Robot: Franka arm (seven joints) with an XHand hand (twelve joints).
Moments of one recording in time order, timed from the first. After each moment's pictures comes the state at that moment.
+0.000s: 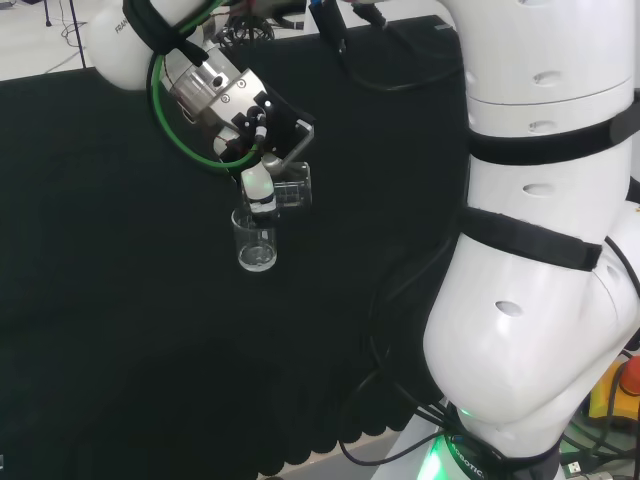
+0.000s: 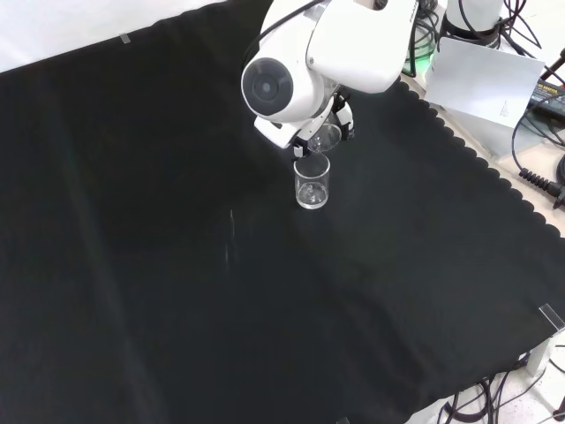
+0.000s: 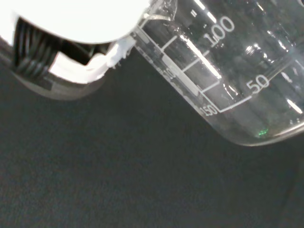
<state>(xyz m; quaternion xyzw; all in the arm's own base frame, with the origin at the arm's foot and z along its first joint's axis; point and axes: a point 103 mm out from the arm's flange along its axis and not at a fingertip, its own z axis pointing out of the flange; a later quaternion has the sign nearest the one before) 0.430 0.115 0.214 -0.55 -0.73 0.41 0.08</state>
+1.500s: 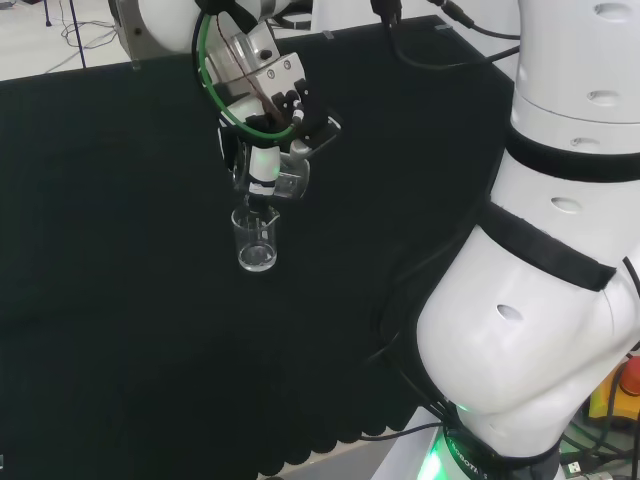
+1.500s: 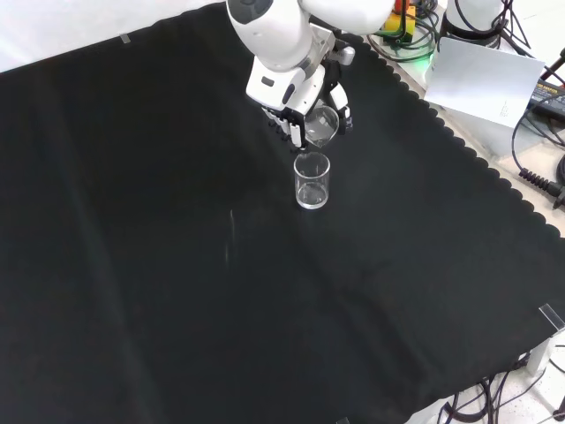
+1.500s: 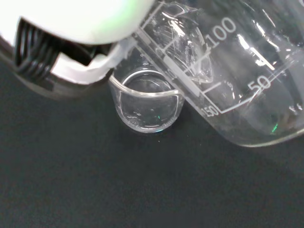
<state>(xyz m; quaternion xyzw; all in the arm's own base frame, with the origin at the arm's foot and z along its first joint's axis) 0.436 0.100 0.225 -0.51 -0.82 0.24 0.13</state>
